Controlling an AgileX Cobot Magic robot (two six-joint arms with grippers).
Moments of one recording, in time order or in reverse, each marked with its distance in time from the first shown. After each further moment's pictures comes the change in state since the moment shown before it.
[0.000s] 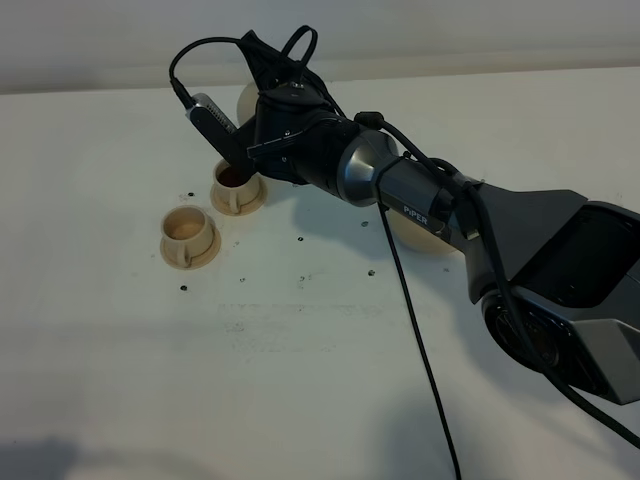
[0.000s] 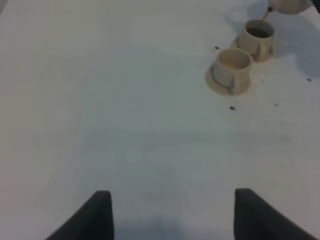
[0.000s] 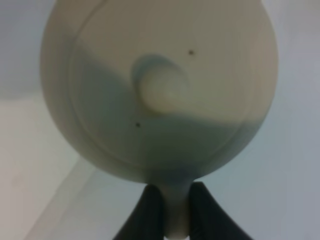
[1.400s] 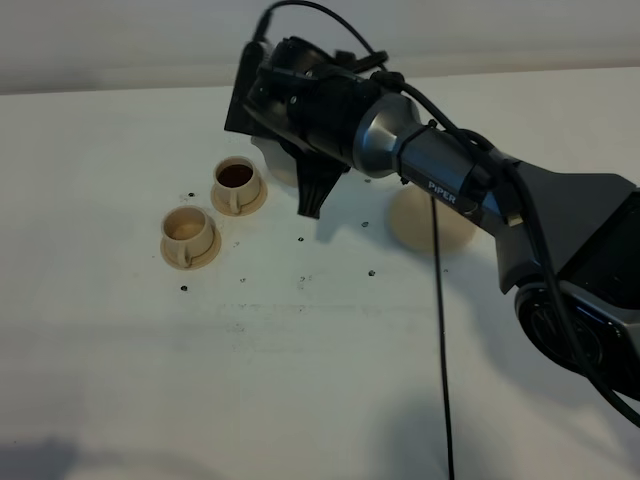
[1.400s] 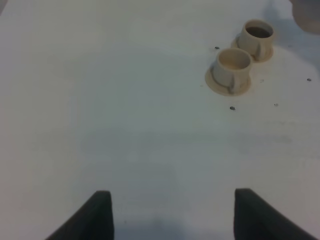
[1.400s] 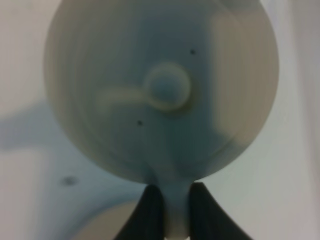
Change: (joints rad) left arm 0.000 0.000 0.000 0.000 0.000 0.000; right arm 0.000 -0.106 -0.002 0.529 0.416 0.571
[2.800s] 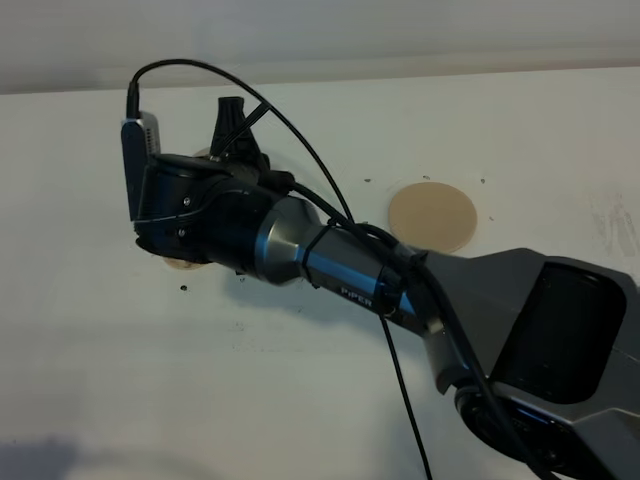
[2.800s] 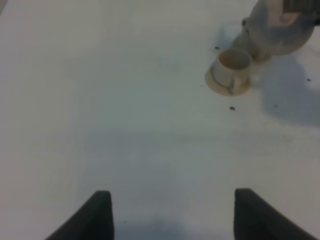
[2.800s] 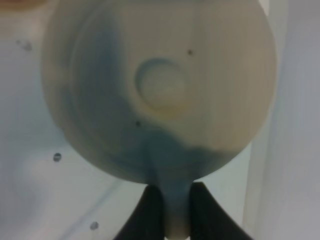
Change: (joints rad) left arm 0.000 0.000 0.000 0.000 0.000 0.000; right arm 0.238 0.046 -0.001 -0.297 -0.036 -0.001
